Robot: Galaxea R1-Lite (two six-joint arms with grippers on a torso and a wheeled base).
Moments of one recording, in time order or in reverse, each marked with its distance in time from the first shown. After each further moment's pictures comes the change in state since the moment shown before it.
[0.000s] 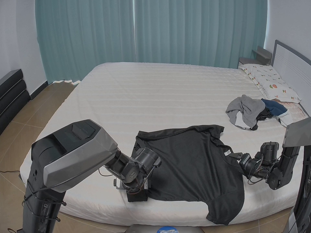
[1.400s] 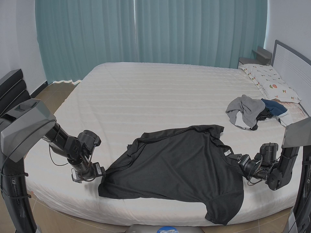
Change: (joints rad) left arm 0.416 -0.213 0.234 0.021 -0.199 -0.003; right arm 0.000 0.014 0.001 0.000 0.002 0.000
